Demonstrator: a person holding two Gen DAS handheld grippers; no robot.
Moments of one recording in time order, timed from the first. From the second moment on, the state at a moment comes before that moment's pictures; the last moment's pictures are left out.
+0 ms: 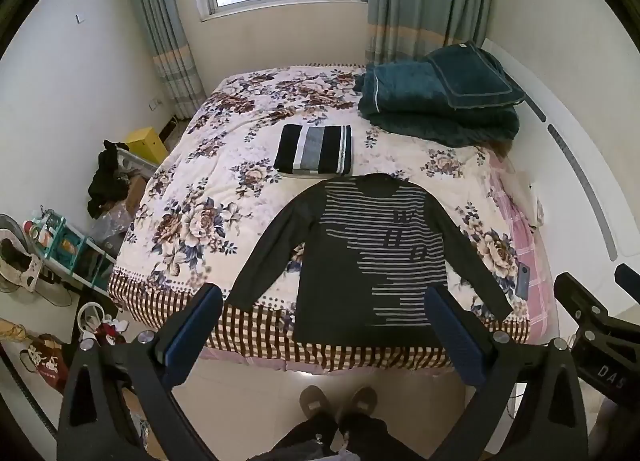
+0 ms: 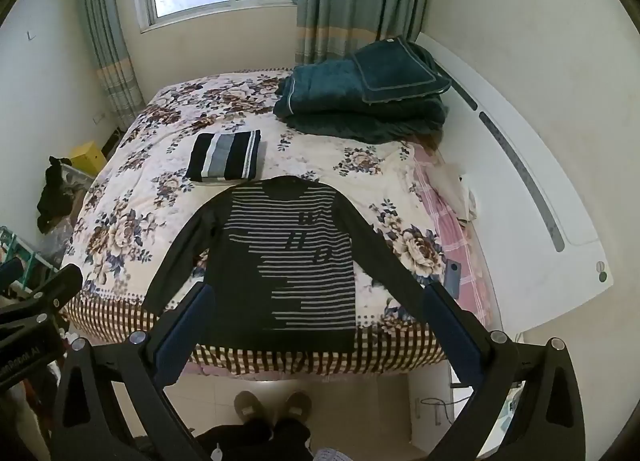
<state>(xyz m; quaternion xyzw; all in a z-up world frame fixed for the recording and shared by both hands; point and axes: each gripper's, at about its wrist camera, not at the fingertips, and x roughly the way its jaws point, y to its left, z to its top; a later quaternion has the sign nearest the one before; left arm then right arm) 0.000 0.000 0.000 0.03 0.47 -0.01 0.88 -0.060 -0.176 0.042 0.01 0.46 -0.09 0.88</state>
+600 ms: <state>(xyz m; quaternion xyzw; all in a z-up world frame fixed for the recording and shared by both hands) 0.000 -0.011 0.000 0.02 0.48 -0.02 0.88 -0.059 -0.170 0.049 0.00 0.46 -0.09 0.88</state>
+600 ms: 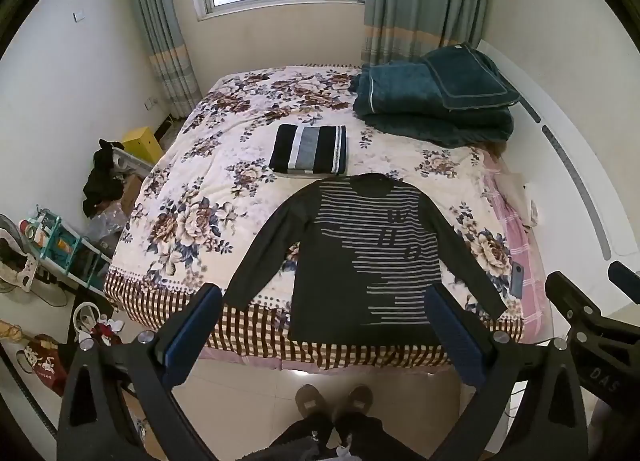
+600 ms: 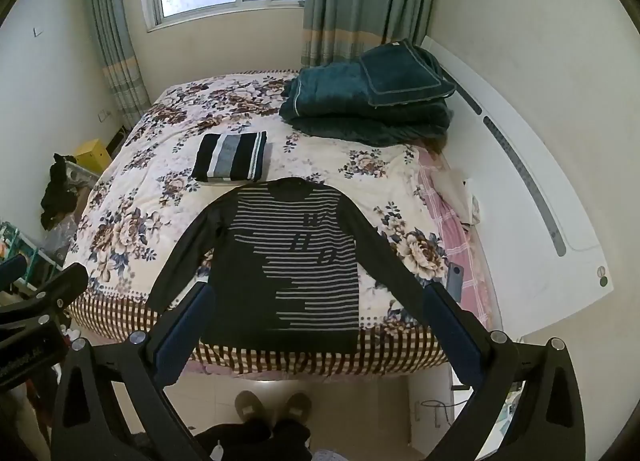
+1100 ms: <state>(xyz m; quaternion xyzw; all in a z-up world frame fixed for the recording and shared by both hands) -0.005 -0.010 0.002 0.01 0.48 -0.03 0.88 -0.061 -0.172 0.051 0.00 0.46 -0.09 0.88</state>
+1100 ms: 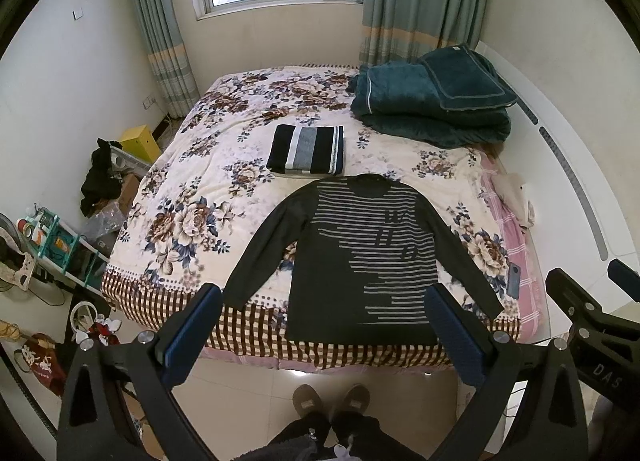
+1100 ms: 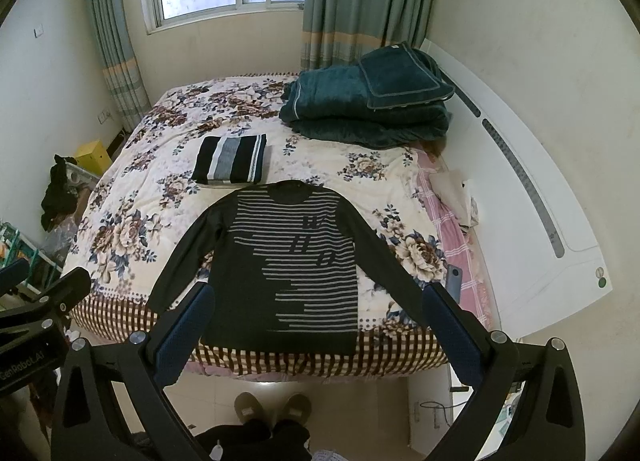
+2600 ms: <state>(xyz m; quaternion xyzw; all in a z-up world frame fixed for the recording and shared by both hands) -0.009 -0.006 0.010 0.01 0.47 -0.03 0.88 -0.062 -0.168 0.058 0.01 0.46 -0.09 0.88</state>
